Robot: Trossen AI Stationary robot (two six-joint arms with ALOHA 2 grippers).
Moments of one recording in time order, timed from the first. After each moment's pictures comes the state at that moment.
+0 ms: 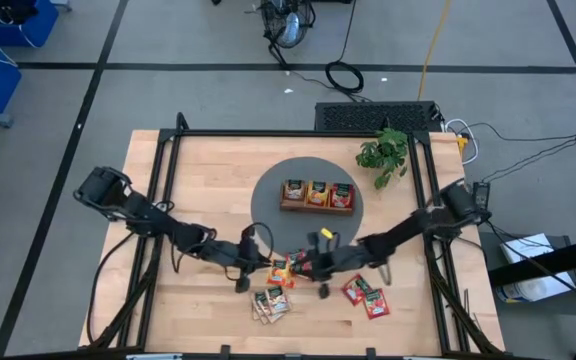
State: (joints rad) left arm -0.40 1.61 0.57 0.52 -0.23 -0.26; right arm 0.37 1.89 0.72 0.84 0.23 -0.17
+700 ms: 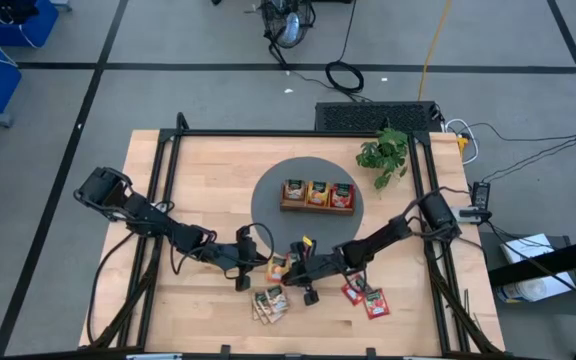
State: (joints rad) left arm -0.41 1.61 0.56 0.45 -0.30 -0.38; right arm 0.35 2.08 0.97 0.55 0.13 -0.05
